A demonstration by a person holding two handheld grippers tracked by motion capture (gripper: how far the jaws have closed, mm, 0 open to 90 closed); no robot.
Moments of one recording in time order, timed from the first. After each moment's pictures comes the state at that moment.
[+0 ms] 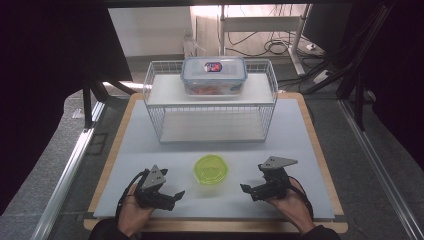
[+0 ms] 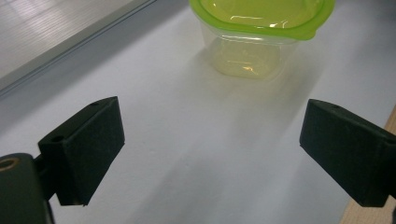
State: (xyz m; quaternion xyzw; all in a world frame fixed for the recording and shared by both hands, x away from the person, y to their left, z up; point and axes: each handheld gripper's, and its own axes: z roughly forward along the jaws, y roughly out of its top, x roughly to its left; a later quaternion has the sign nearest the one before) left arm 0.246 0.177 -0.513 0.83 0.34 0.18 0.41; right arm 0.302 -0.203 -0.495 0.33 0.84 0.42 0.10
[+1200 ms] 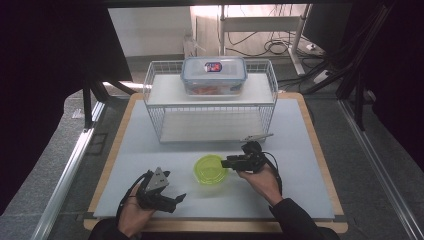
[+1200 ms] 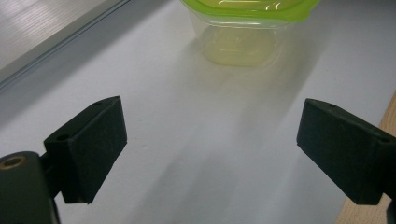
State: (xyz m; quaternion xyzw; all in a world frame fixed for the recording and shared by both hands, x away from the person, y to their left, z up) left arm 0.245 0.171 -0.517 0.85 0.31 0.17 0.39; right arm 0.369 -0.145 -0.492 0.38 0.82 0.43 -0.04
